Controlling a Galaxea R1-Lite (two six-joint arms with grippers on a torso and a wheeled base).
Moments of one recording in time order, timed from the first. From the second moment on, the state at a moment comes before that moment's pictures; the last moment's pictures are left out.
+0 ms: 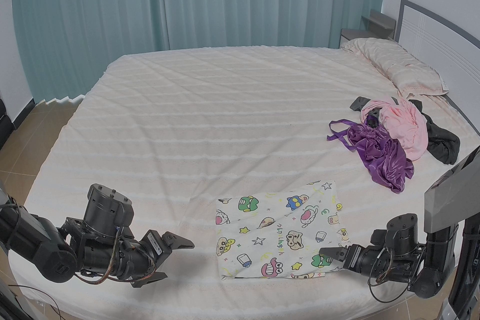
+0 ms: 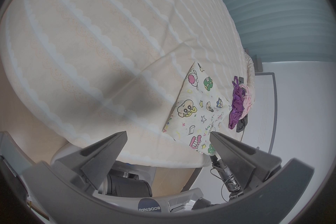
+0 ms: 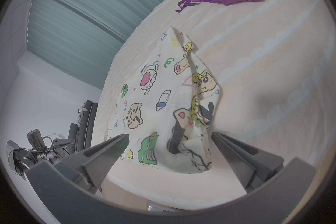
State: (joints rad) left arm -0.49 1.70 -0.42 -0.42 -0.21 -1.21; right arm 0.45 2.21 -0.02 -1.55 0.12 0.82
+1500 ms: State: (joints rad) left arm -0.49 1.70 -0.41 -0.44 -0.18 -1.21; right arm 0.42 2.09 -0.06 -1.45 -0.02 0.72
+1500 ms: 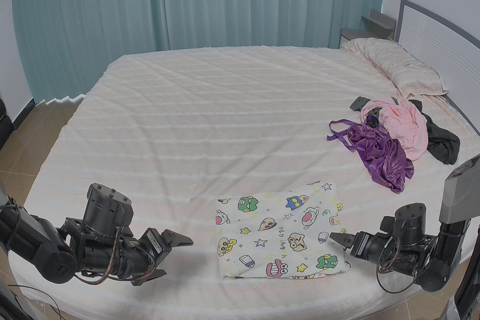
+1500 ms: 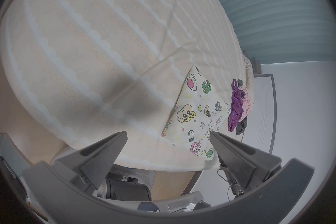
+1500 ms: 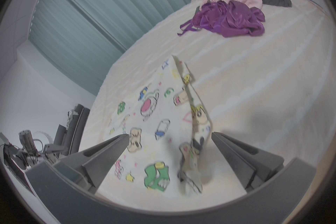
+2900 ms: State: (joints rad) left arm -0.58 2.12 -0.75 -0.57 -0.10 -0.96; right arm 0.32 2.32 -0.26 -1.46 0.25 0.64
